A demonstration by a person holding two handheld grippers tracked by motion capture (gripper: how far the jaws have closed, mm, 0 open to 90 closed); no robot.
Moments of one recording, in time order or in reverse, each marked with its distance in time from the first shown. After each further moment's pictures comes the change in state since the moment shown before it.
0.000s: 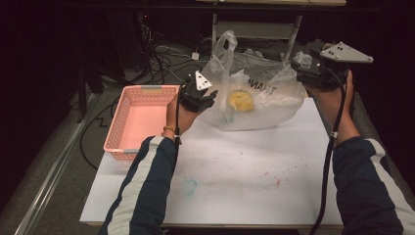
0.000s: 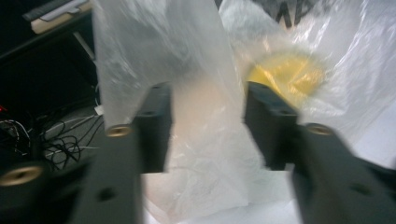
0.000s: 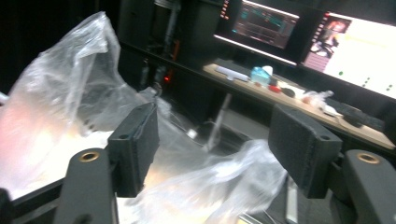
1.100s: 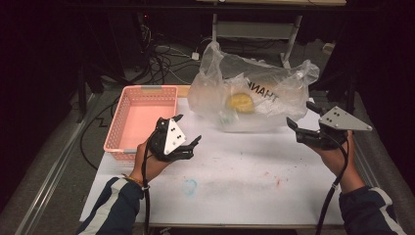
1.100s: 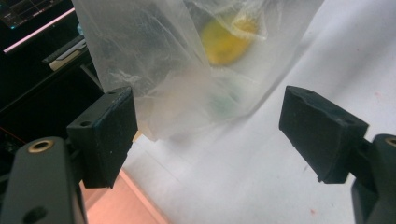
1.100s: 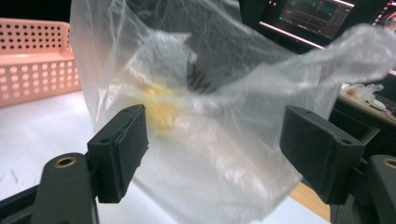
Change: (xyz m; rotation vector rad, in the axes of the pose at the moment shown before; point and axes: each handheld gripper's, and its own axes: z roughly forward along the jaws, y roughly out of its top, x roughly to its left) left arm -0.046 -0.089 -0.113 -0.091 -0.004 0.187; right arm 0.050 -0.092 -0.080 0.027 0.148 -0.083
